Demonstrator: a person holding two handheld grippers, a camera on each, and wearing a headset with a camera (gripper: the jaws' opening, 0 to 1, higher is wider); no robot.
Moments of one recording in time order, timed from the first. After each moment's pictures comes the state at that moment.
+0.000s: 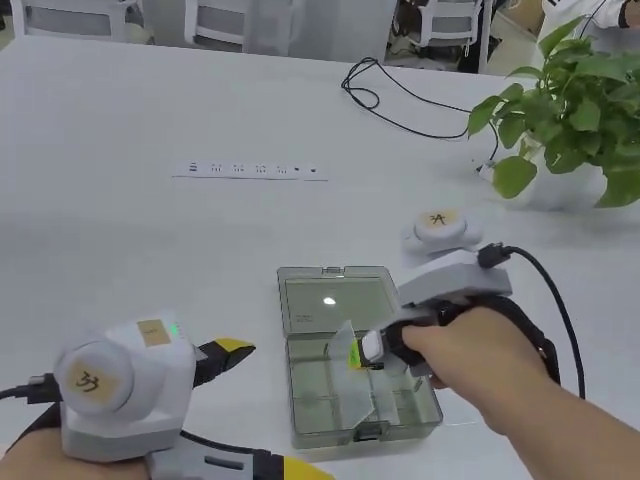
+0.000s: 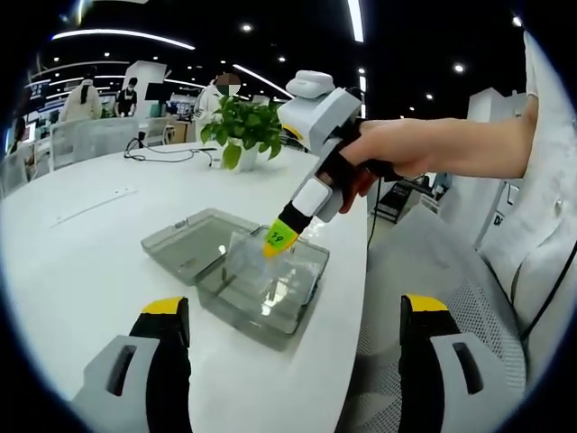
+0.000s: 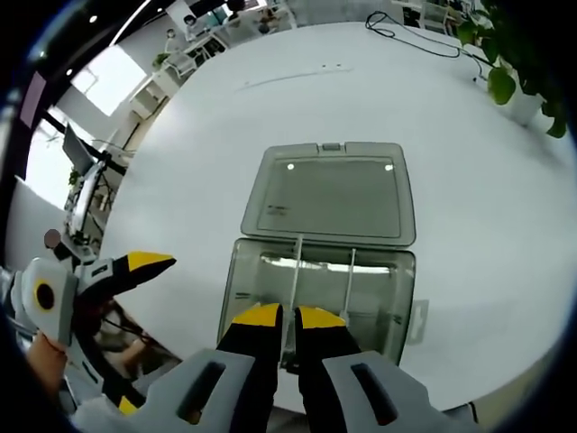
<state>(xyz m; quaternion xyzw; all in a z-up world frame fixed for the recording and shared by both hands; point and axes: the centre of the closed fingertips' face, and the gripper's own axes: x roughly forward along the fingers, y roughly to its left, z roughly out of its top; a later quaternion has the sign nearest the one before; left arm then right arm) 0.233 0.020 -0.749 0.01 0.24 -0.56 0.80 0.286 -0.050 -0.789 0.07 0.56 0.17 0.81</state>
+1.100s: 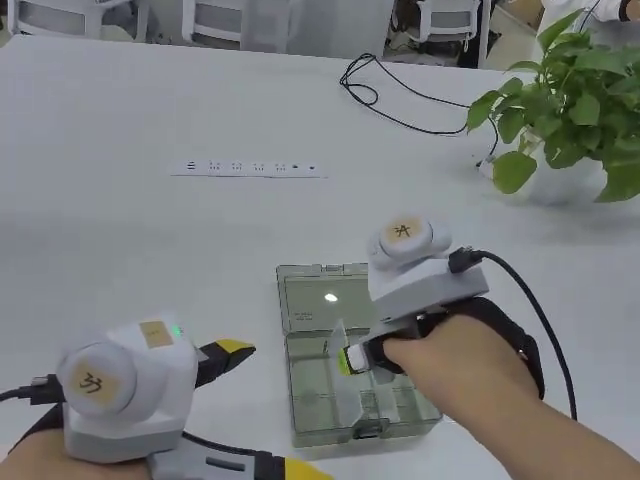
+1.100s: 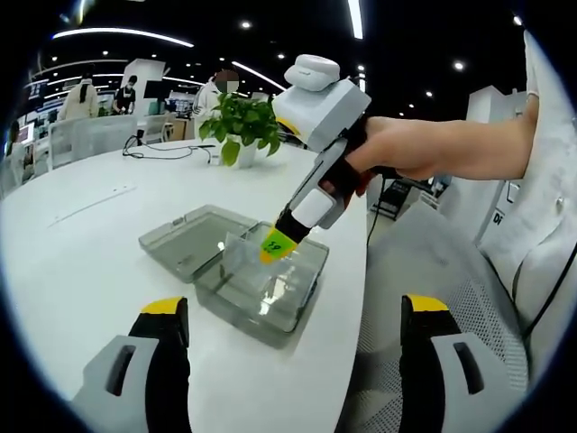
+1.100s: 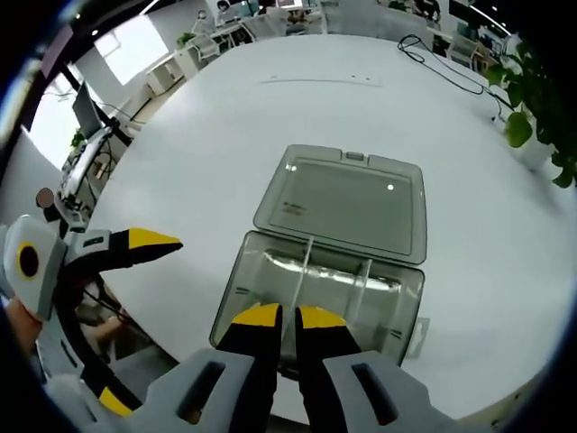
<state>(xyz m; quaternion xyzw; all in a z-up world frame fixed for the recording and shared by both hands) 0.232 0.018 -0.753 0.02 0.25 -0.56 0.79 0.286 -0.041 -0.792 -0.01 0.54 0.20 0.82</state>
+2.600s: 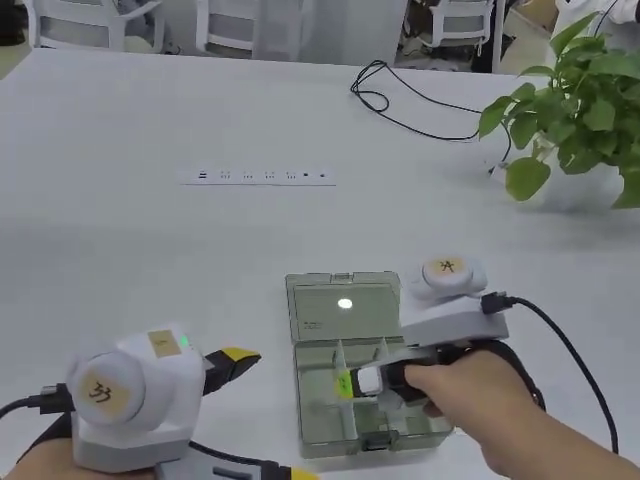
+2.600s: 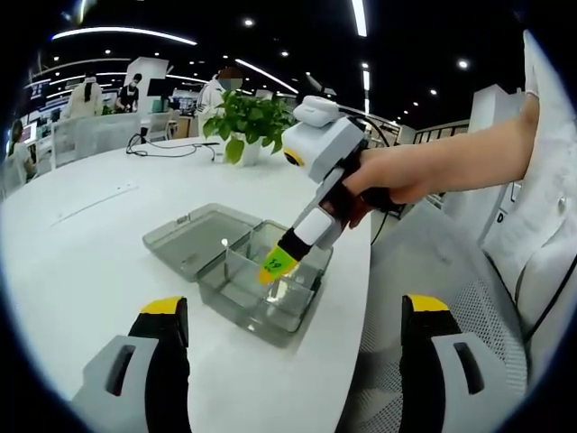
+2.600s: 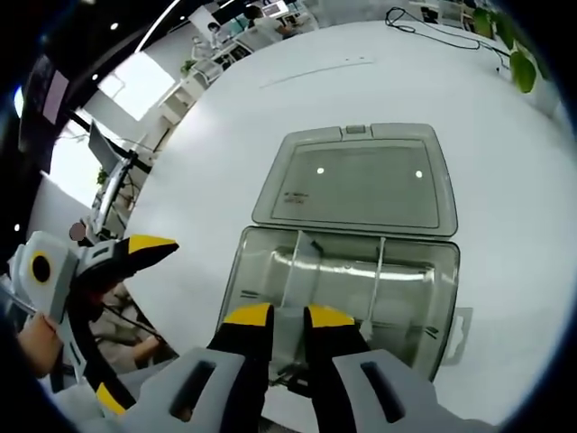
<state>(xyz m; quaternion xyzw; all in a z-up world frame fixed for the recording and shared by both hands) 0.234 0.020 -0.752 0.02 0.25 -0.55 0.80 0.281 -0.035 -0.814 0.11 0.53 0.24 0.80</state>
